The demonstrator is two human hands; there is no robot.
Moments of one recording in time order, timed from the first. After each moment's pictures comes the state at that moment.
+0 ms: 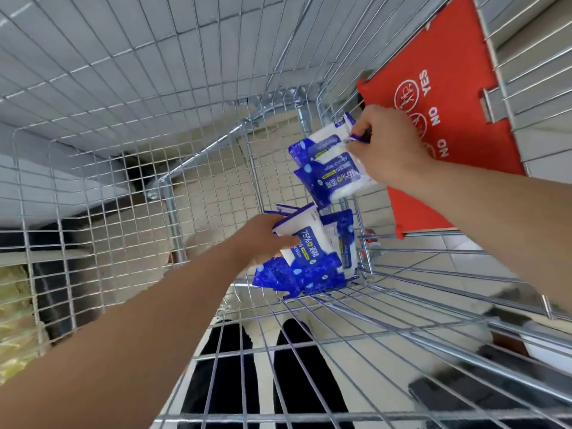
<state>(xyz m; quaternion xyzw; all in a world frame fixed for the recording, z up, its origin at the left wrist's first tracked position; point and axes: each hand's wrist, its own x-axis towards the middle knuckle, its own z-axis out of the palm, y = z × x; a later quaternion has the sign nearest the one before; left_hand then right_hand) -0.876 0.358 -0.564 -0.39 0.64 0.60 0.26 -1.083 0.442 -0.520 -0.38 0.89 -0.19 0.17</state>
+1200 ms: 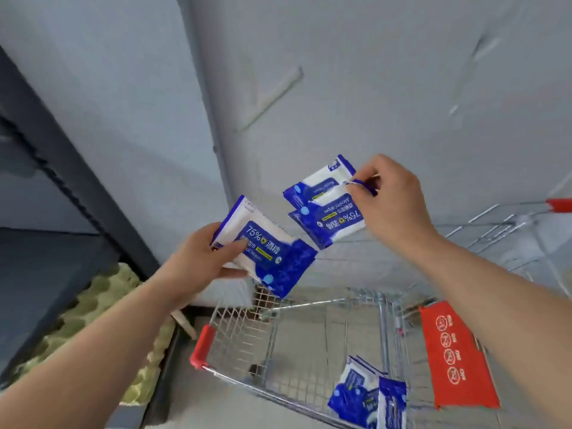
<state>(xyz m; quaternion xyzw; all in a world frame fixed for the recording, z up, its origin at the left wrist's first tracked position) -0.634 0.248 -0.159 -0.47 0.60 0.60 -0.24 -0.893 0.317 -0.112 -0.54 0.71 -0.45 0.05</state>
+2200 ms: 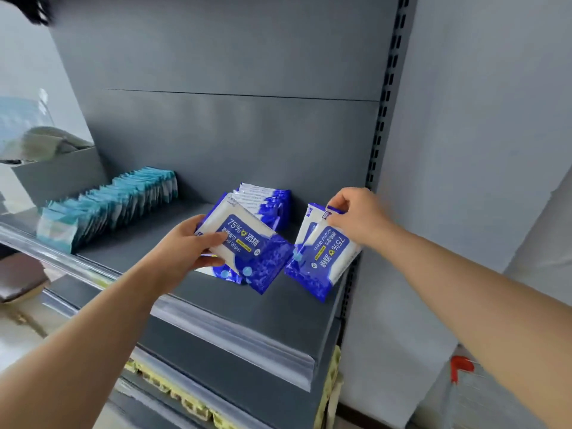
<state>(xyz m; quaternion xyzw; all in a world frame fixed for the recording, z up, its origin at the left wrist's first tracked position) -0.103 0.111 0.027 -0.53 0.52 0.48 -0.46 -0.384 0.075 0.051 -0.68 0.62 -0.36 0.15</state>
